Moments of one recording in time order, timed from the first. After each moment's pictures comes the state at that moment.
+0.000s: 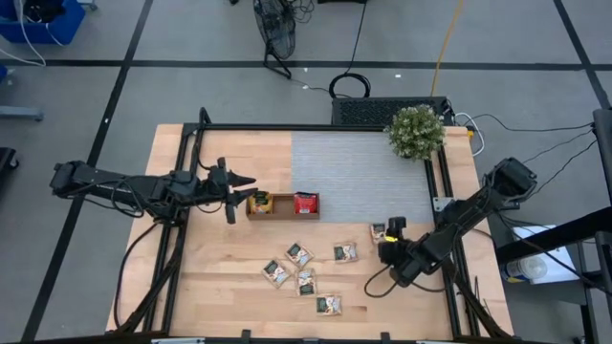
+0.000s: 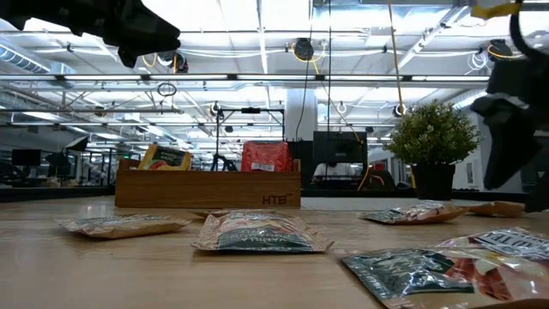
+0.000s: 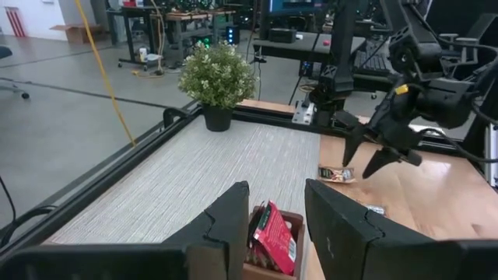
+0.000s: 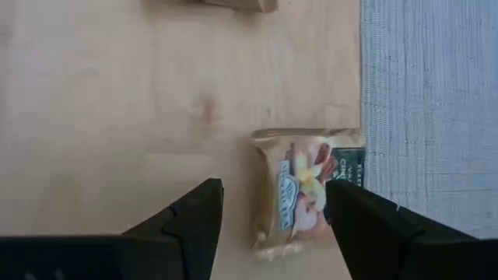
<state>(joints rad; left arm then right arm) -0.10 0.71 0.45 0.13 -0.35 -0.12 0.73 1.46 0.62 -0.64 0.57 0.57</state>
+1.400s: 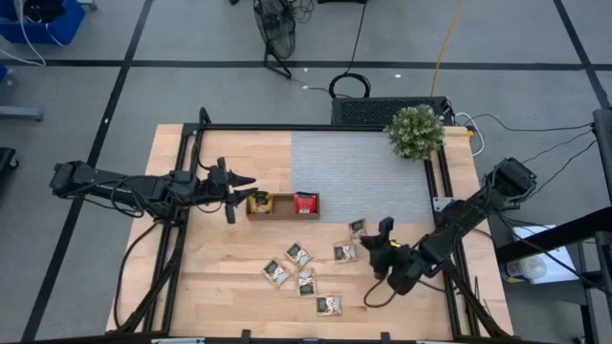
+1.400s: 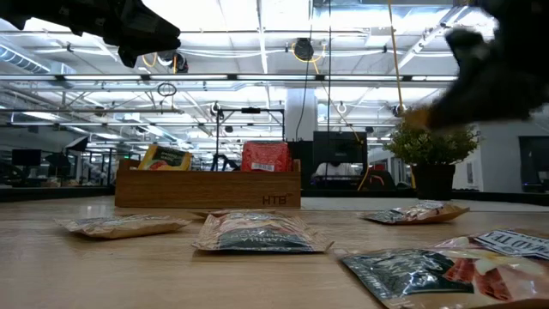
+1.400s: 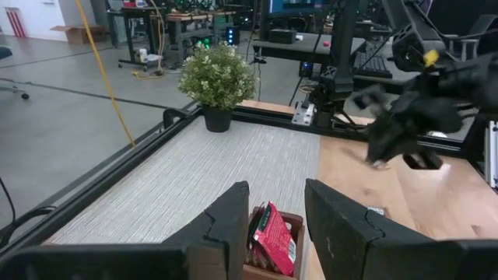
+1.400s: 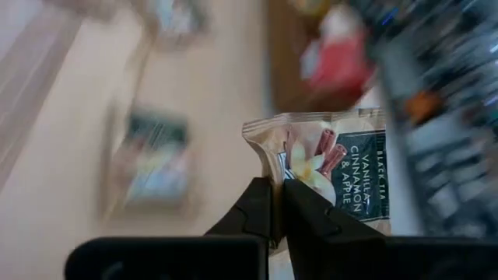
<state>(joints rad) -0.10 0.71 0.45 0.13 -0.35 -0.12 0.74 1.46 0.66 -0.25 0.95 0.16</state>
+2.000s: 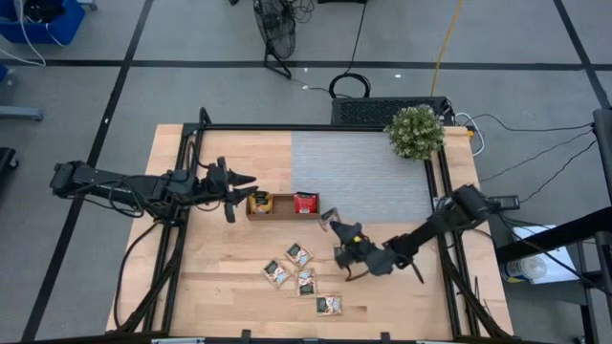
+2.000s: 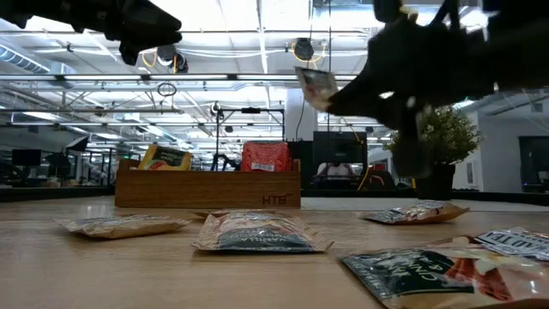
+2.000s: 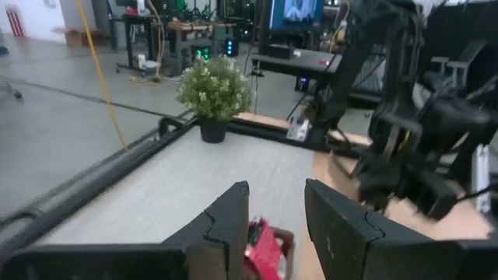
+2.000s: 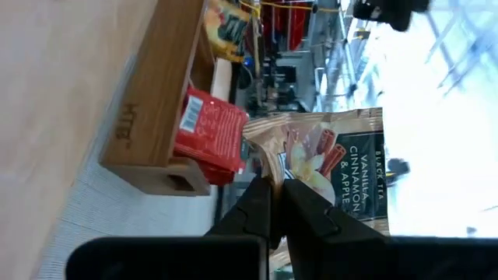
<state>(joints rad) -0.10 0.71 0.45 0.18 -0.34 -0.15 0.53 1.92 0.66 1.07 1.23 -1.34</state>
